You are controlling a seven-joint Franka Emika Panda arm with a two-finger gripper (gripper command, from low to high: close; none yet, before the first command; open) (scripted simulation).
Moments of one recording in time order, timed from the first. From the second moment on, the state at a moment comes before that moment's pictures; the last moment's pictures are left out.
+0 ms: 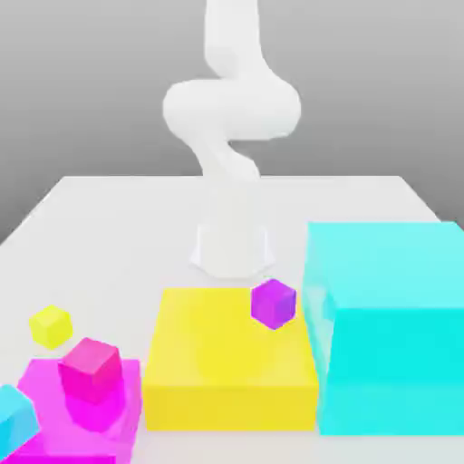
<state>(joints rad) -0.08 -0.72 0.00 -2.34 0.00 2.35 0.91</state>
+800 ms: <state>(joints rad) -0.71 0.05 -0.16 -2.71 0.03 2.80 1.94</state>
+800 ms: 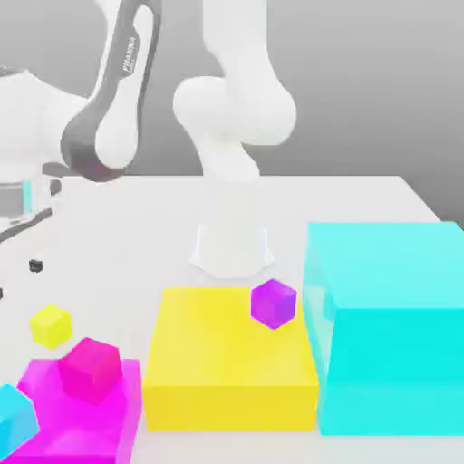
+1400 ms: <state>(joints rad) -0.77 0.24 -0.10 -2.70 0.11 2.94 1.93</state>
